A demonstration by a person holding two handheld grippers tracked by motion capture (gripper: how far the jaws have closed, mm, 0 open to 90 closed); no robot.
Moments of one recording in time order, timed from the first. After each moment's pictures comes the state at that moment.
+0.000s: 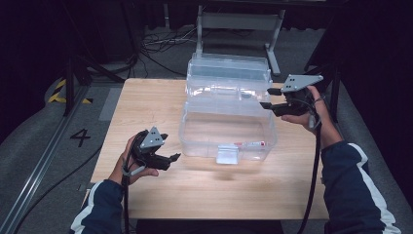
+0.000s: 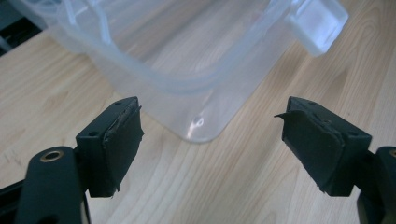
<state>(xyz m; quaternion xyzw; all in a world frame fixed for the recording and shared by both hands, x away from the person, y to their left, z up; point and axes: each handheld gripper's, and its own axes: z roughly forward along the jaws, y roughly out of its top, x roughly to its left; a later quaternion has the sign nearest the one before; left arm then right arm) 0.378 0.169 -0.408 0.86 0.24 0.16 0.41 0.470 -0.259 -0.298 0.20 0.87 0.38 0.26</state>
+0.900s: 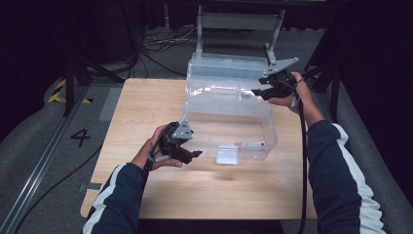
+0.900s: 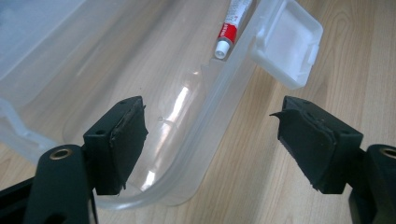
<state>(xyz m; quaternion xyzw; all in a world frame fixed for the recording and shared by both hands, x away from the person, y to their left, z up) 0.413 0.104 -0.405 0.91 0.16 0.11 0.37 0.542 -0.237 -0.311 0.24 0.88 0.32 0.24</state>
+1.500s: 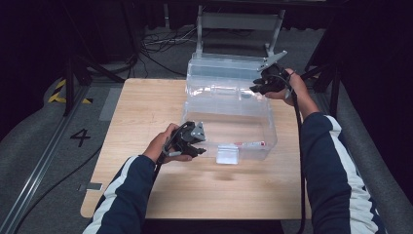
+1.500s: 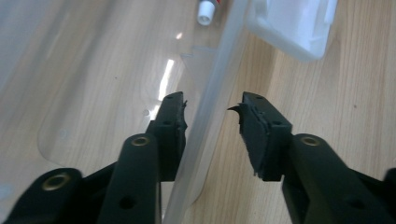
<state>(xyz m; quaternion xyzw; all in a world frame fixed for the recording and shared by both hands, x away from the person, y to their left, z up) 0.428 0.071 -0.415 0.96 0.09 0.10 0.26 0.571 -0.228 -0.315 0.22 0.91 0.28 0.21</state>
